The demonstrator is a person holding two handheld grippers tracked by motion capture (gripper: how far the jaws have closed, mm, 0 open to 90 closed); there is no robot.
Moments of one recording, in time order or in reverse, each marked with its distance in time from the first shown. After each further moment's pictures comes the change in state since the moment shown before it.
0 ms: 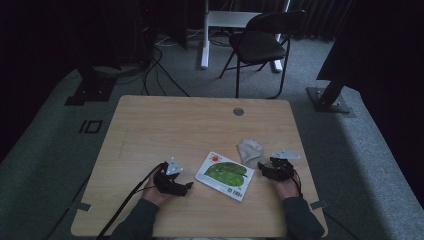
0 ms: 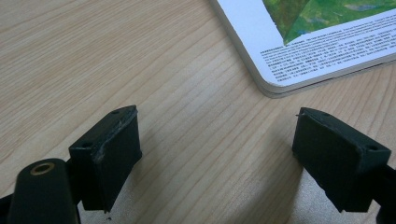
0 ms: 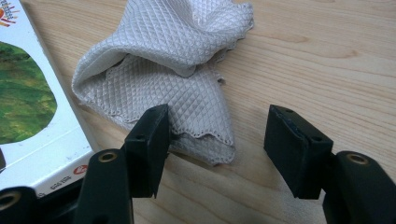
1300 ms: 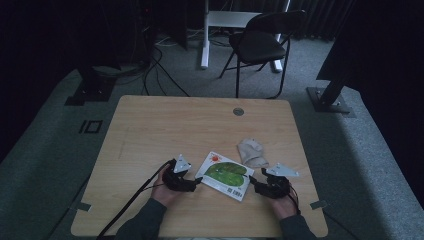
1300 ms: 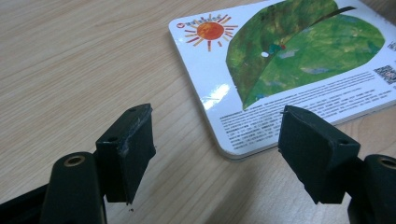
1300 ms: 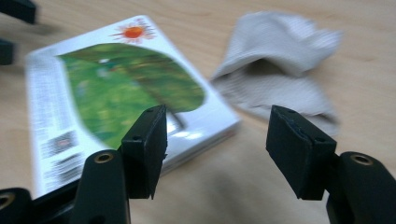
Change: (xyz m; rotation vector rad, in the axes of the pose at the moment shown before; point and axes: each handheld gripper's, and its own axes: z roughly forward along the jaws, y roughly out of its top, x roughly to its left) left arm -0.018 0.025 0.007 -0.083 -0.034 -0.013; right arm 0.061 -0.014 -0.051 -0.084 0.125 -0.042
